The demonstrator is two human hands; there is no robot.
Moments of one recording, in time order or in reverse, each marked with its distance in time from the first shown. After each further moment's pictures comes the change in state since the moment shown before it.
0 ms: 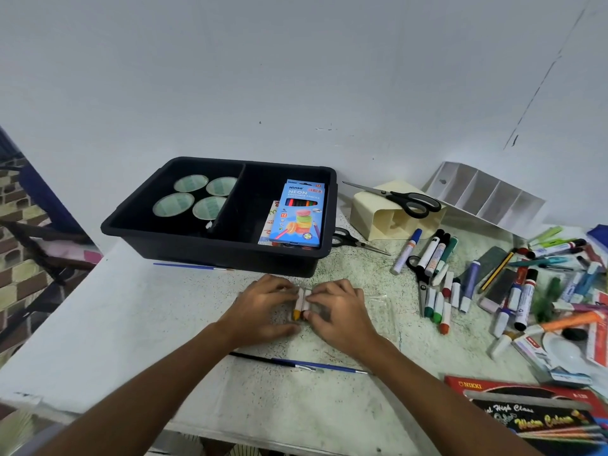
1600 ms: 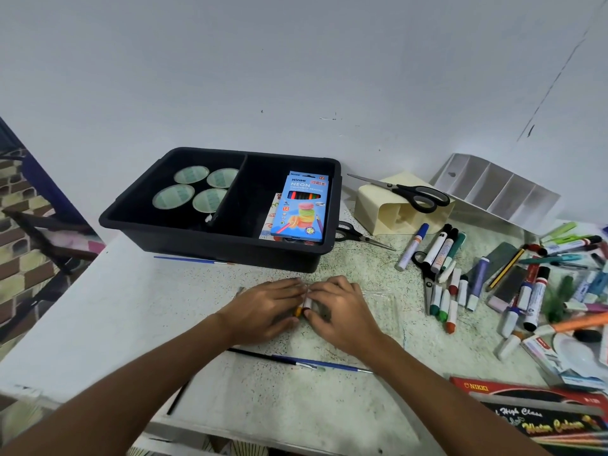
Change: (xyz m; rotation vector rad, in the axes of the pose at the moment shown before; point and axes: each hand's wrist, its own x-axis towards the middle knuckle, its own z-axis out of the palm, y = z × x) left_hand 0.003 0.004 -0.008 0.145 -0.137 0.244; right_hand 0.000 -0.001 -0.002 -0.037 -0.005 -0.122
